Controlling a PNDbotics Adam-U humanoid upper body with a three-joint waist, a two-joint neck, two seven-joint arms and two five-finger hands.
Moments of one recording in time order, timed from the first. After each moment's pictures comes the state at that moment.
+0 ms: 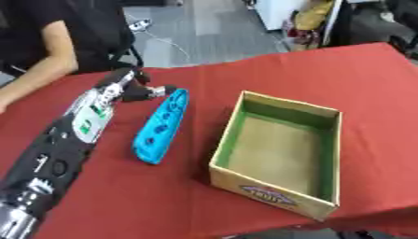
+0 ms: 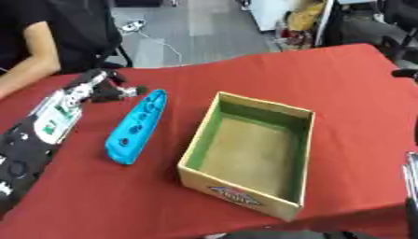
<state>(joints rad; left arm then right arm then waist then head) -0.58 0.46 -0.12 -1.00 -0.61 0.15 -0.20 -0.36 -0.28 -0.09 -1.61 0.18 -0.28 -0.12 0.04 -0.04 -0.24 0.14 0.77</state>
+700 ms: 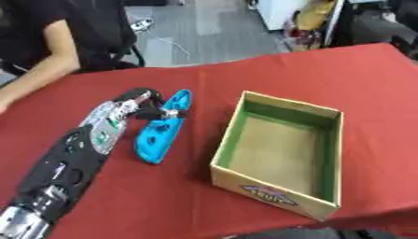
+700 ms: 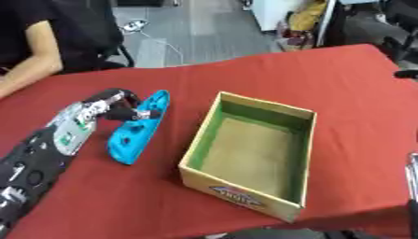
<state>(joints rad) -0.55 0.44 -0.18 -1.00 -0.69 0.12 -0.31 -0.36 -0.28 -0.09 -1.61 0.17 -0.28 -0.12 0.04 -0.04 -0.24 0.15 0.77</state>
